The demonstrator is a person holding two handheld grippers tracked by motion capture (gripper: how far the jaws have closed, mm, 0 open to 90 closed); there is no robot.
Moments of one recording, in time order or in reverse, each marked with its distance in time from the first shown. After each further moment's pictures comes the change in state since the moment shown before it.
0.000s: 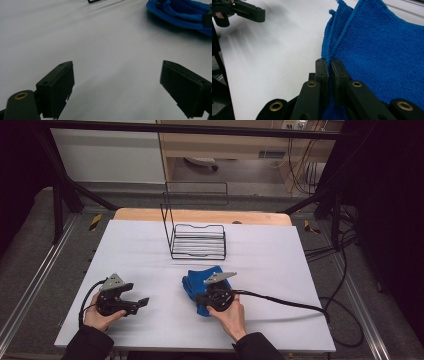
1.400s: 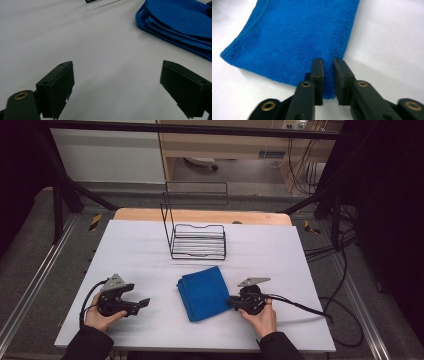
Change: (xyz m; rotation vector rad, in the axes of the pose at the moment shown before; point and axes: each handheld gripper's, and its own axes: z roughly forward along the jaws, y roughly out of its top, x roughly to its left) left arm -0.003 0.000 0.001 0.007 -0.007 0.009; right arm -0.054 -0.051 -0.054 0.045 -0.146 0.115
